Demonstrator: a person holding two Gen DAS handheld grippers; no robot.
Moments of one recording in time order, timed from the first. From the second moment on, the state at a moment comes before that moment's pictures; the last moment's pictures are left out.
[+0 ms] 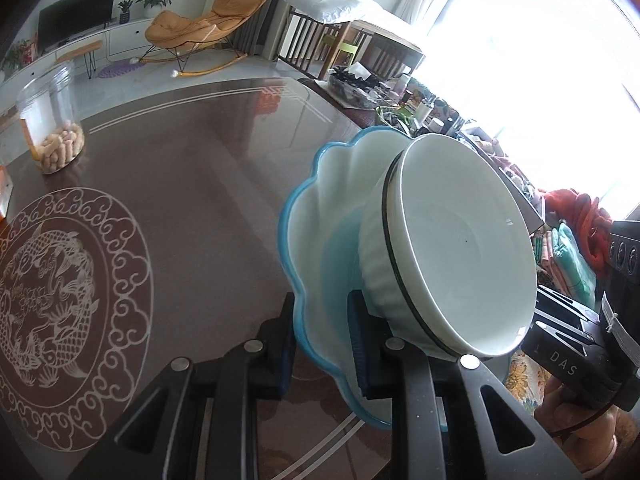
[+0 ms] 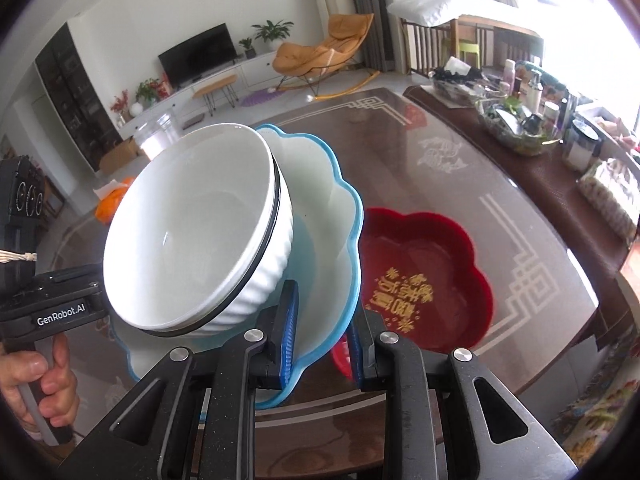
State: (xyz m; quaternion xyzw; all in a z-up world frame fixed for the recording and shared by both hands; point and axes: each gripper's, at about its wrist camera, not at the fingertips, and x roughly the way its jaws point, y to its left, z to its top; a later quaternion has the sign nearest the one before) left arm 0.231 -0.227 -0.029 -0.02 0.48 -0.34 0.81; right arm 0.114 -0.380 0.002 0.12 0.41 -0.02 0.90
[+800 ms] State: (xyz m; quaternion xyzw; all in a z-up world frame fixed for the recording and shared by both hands) left arm 0.244 -0.290 -0.041 0.07 0.45 -0.32 0.83; right arm 0.104 -0.465 -0.068 0.20 0.41 -0.09 0.88
